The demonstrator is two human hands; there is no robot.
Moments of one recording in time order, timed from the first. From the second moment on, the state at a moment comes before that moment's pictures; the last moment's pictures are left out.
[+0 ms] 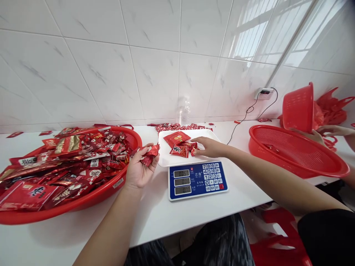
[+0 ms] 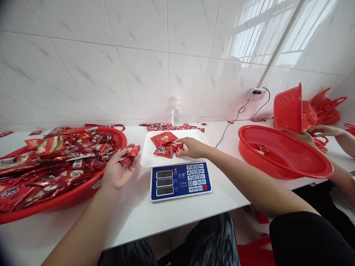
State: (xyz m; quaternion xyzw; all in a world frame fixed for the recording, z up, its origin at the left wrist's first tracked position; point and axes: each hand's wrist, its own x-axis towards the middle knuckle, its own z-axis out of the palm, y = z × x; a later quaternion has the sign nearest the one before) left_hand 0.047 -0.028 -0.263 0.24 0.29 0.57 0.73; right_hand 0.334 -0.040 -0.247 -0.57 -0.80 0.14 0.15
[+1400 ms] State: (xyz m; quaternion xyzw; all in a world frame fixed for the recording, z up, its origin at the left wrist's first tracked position) left_hand 0.046 -0.037 -0.283 0.43 0.19 0.49 0.73; right_hand 0.269 -0.024 -0.228 -0.52 -0.82 0.06 0.24
